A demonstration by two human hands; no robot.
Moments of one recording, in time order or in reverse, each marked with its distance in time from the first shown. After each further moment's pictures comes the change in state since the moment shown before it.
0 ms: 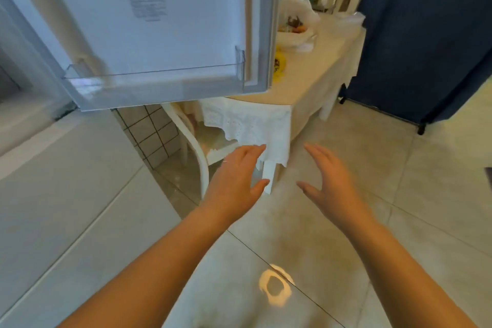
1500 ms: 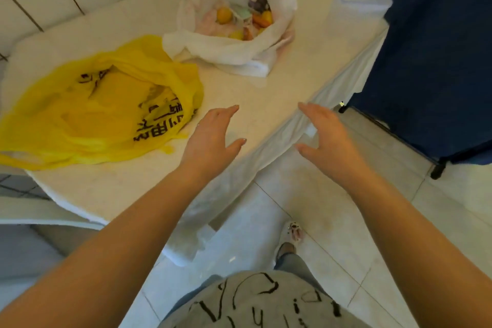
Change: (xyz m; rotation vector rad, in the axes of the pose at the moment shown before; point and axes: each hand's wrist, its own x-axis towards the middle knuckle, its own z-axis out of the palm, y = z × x) left_hand 0.652 -0.005 0.265 0.044 0.026 -0.241; right_hand 0.598 0.417 -0.113 0.066 -0.231 -0.085
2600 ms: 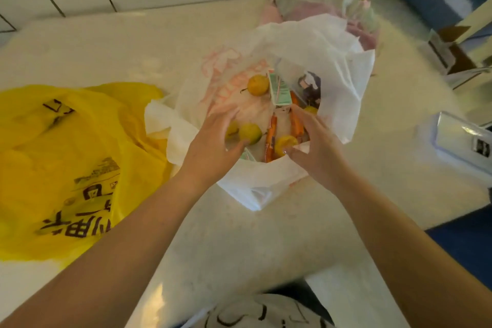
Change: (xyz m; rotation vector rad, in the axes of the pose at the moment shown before) left_hand 0.347 -0.065 0.035 -0.184 0.279 -0.458; right_hand 0.452 0.062 -0.026 0.010 -0.320 -0.303
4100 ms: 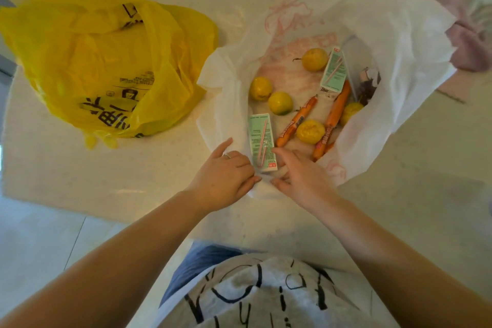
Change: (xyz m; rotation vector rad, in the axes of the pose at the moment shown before) left_hand -0.106 0.022 0.081 0.551 -0.214 -0.060; right_hand -0.018 0.071 0.050 -0.250 -0.573 -0.417
